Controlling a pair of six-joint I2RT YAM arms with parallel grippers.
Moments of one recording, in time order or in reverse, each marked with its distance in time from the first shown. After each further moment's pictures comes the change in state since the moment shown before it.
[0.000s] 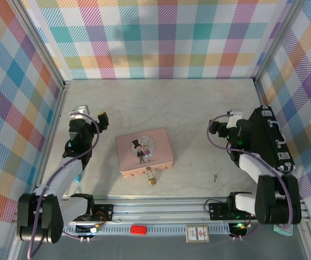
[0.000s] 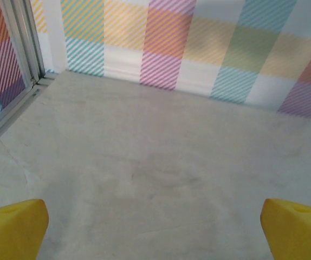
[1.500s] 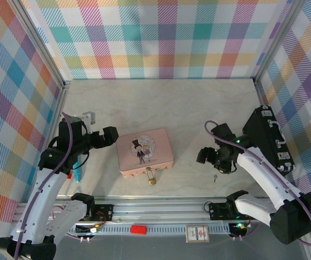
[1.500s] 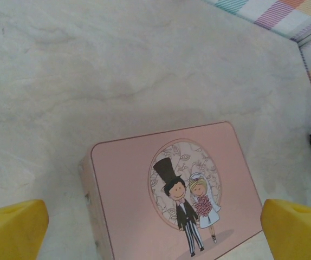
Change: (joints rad) left arm -0.130 -0.238 0.396 -1.038 0.372 -0.200; right arm 0.403 -0.120 0.336 -1.469 0.020 0.656
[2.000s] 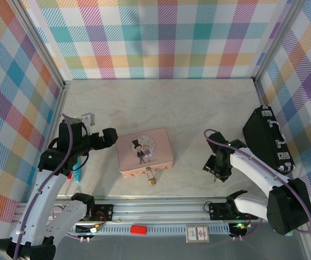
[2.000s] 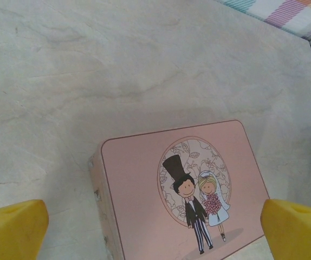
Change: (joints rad) left arm -0.009 -0.017 -0.002 -0.017 -0.036 0.005; right arm 0.012 0.105 -0.142 0.096 0.093 0.272
